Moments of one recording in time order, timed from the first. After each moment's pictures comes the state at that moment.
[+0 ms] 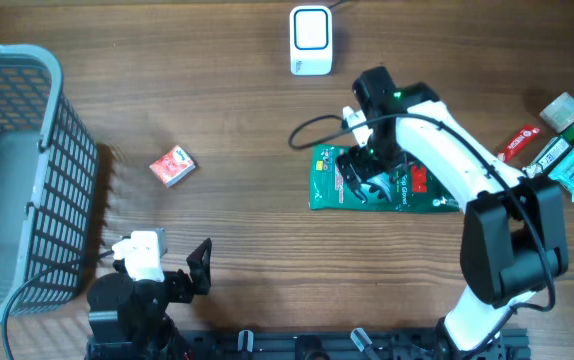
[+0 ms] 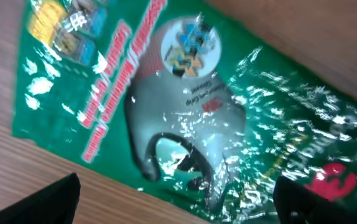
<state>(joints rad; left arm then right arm) 0.04 0.01 0.35 -0.91 0.23 -0.16 0.35 1.89 1.34 -1.02 -0.04 -0.15</state>
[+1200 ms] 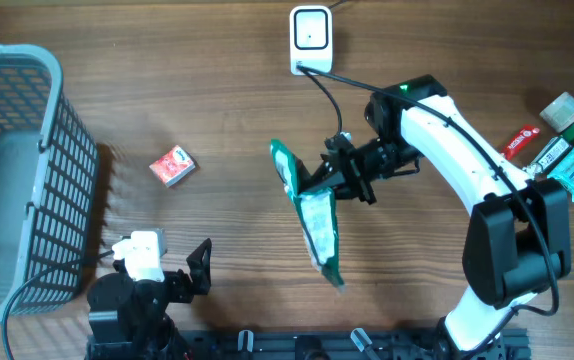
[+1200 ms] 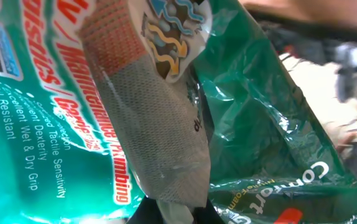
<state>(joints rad) 0.04 0.01 0.35 -0.91 0.23 -0.16 0.34 1.88 1.42 -1.61 -1.41 0.31</state>
